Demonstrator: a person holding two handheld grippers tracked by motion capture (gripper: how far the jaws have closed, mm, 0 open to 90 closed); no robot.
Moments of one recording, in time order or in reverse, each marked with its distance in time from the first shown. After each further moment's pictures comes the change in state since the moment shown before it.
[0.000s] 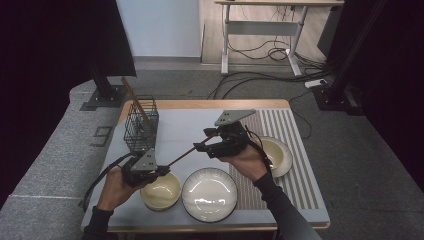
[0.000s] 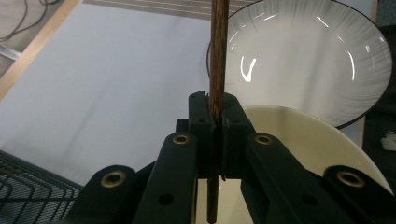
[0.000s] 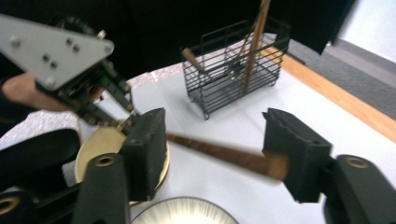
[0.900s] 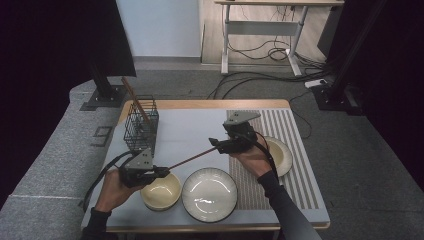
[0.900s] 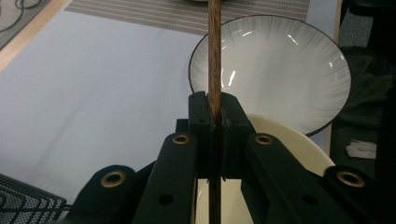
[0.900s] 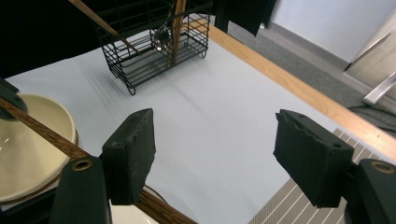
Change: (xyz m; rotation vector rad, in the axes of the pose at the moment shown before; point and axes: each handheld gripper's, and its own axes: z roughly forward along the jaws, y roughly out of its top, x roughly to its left) left arm 0.002 -0.003 -0.010 -0.068 -0.073 -0.035; right arm -0.039 -0.034 0.008 0.066 -0.241 -0.008
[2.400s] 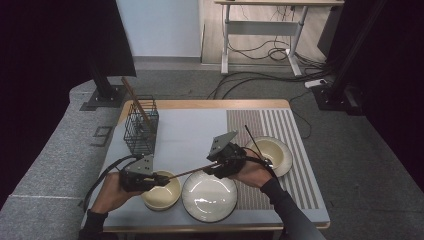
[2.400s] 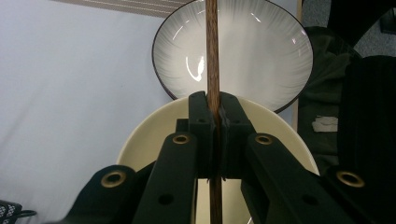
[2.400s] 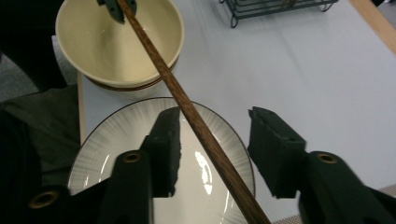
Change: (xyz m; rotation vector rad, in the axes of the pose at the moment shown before) left arm -0.003 -0.008 0.005 0.050 -0.135 0.032; right arm 0.042 -0.019 0.011 0.230 0.328 -0.305
